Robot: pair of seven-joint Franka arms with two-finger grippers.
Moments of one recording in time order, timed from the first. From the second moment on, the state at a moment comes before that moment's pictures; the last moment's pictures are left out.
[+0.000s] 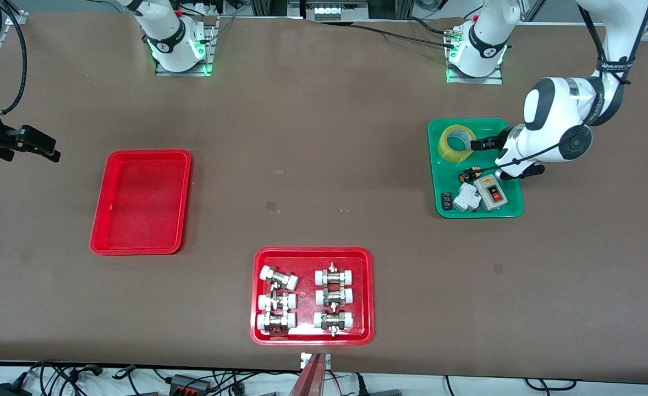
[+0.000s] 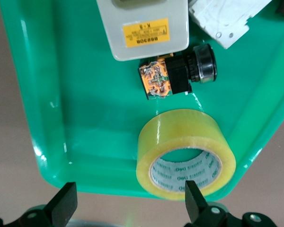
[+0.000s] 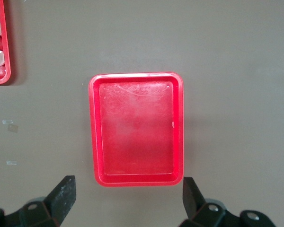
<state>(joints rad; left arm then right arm) 0.08 0.15 -0.13 -2.39 -0.12 2.05 -0.19 -0.07 0.06 0.01 -1.63 0.00 1.71 -0.05</state>
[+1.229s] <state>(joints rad) 0.08 0.21 -0.16 -2.44 -0.12 2.12 -0.19 -0.07 0.06 0.01 -1.63 0.00 1.70 -0.05</state>
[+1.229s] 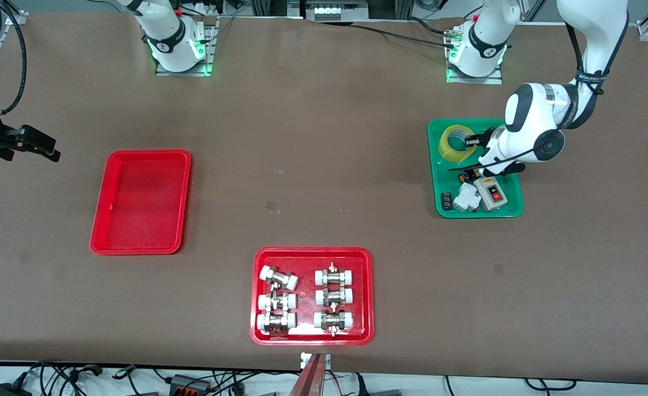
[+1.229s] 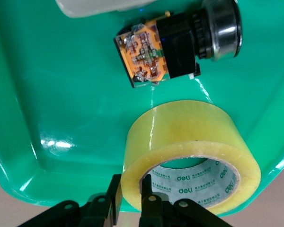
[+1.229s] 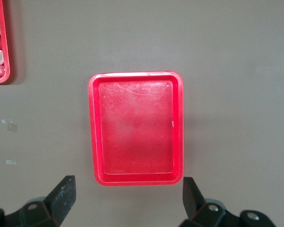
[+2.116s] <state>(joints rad) 0.08 0.20 -0.19 -2.26 -0.12 1.93 -0.19 -0.07 0.06 0.01 -1.63 0.00 1.70 -0.05</state>
